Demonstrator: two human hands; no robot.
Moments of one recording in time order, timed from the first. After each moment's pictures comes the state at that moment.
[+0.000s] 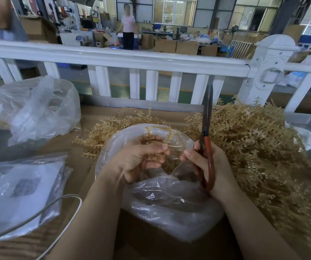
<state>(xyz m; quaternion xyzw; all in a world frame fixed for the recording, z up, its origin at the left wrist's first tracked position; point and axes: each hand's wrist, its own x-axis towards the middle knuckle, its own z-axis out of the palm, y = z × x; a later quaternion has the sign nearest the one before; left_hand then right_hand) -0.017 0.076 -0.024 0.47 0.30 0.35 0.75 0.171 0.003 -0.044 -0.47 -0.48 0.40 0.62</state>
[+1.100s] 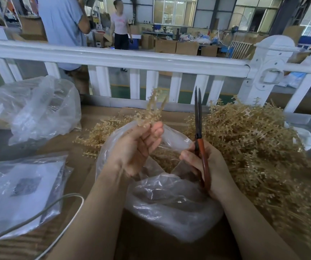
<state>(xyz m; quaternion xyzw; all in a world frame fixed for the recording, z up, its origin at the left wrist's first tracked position) -0.010 0.081 -0.018 0.34 0.22 0.49 0.77 0.170 0.005 -0.046 -0.48 -0.49 0.42 0.60</state>
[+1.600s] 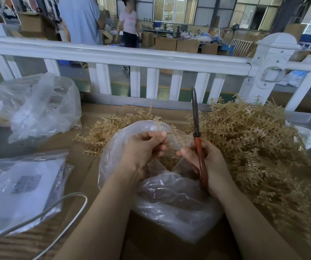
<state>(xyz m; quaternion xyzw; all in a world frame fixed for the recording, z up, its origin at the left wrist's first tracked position) 0.007 0.079 -0.035 0.44 0.37 0.47 0.67 0.166 0.010 -0.048 -0.53 -0.49 0.37 0.59</state>
